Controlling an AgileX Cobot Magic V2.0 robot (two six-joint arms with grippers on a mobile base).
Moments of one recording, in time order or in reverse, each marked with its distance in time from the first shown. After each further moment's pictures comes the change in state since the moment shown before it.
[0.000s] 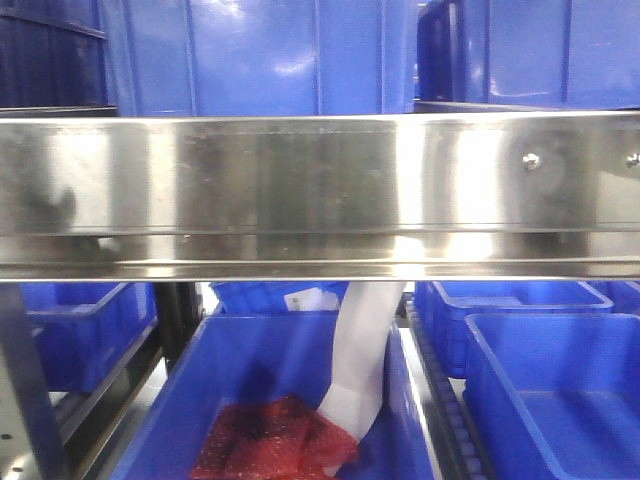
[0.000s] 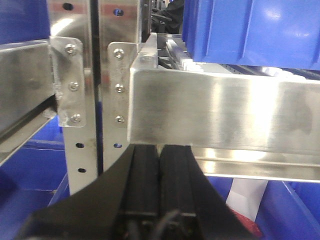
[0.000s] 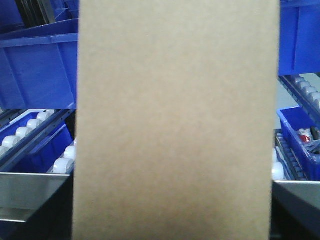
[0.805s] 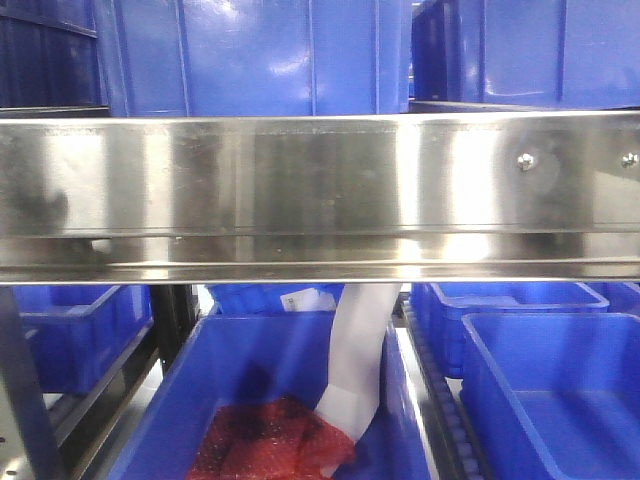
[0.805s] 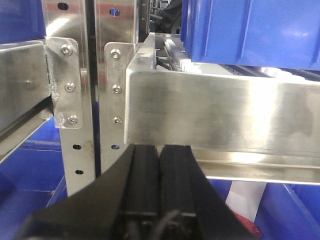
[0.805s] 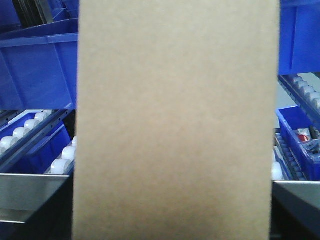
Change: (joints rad) left arm 0.000 0.000 0.000 0.000 0.000 0.000; right arm 0.000 0.000 0.000 0.000 0.000 0.000
